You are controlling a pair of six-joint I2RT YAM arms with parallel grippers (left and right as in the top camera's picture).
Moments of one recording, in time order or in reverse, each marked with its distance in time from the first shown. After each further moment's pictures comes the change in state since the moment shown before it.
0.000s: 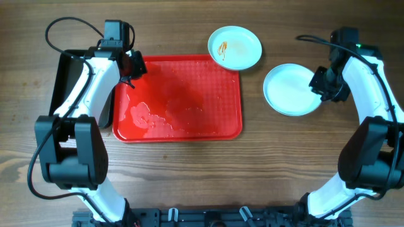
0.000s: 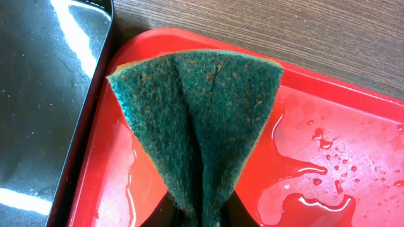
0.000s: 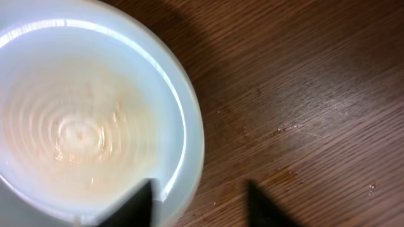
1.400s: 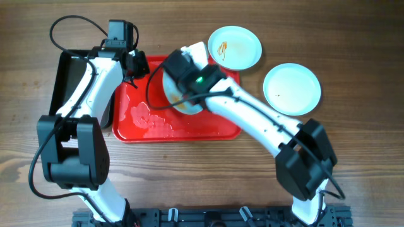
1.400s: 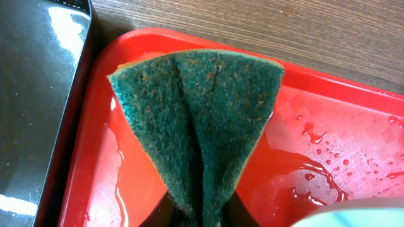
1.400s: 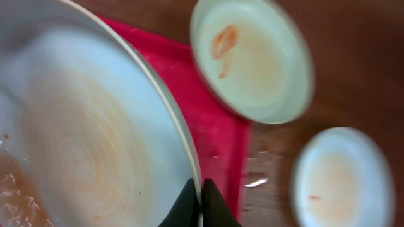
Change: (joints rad) left arm -0.021 0.000 0.000 0.006 0.000 0.016; right arm 0.970 0.146 0.246 0.167 0.494 0.012
